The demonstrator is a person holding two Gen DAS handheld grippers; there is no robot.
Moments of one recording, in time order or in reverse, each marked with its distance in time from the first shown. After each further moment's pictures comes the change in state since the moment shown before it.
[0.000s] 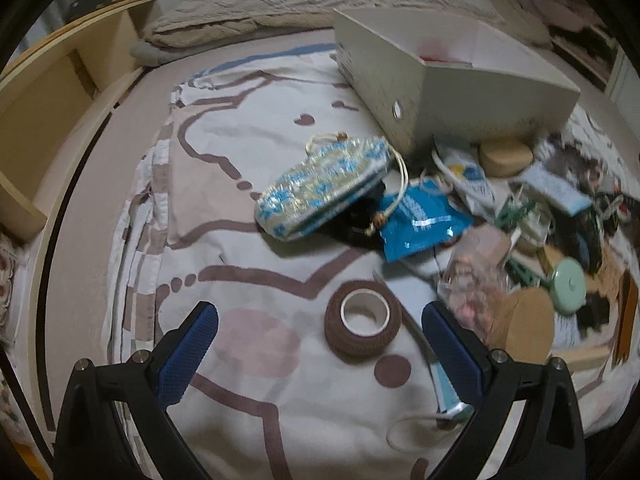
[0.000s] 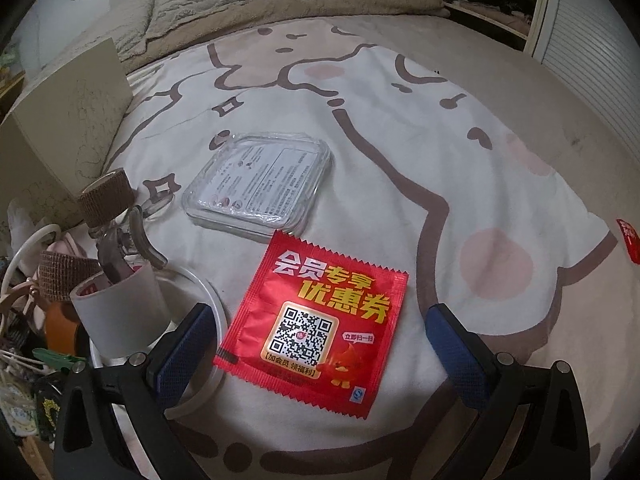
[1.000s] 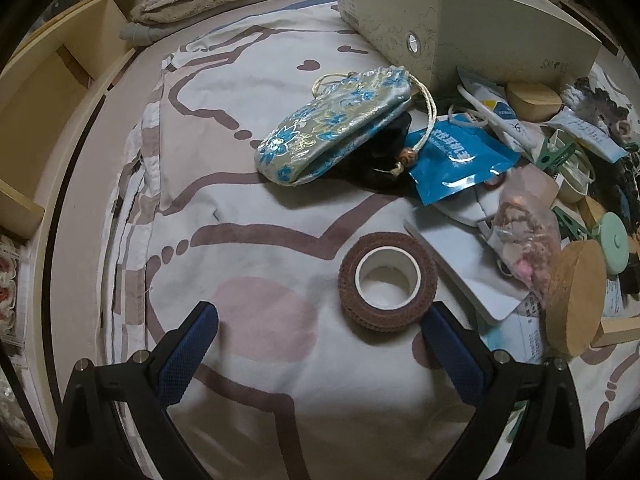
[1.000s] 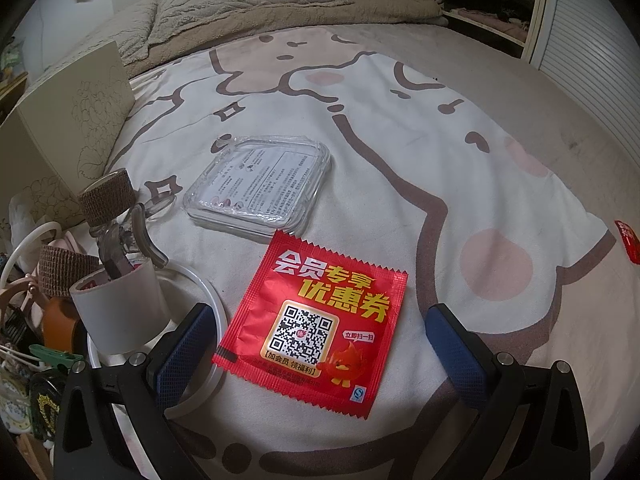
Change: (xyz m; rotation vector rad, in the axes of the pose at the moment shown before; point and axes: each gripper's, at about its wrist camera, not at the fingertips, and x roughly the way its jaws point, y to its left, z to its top) left arm 0.035 0.002 -0.012 0.052 0.129 0.070; right arm 0.002 0.004 -0.002 -0.005 -0.027 -0.007
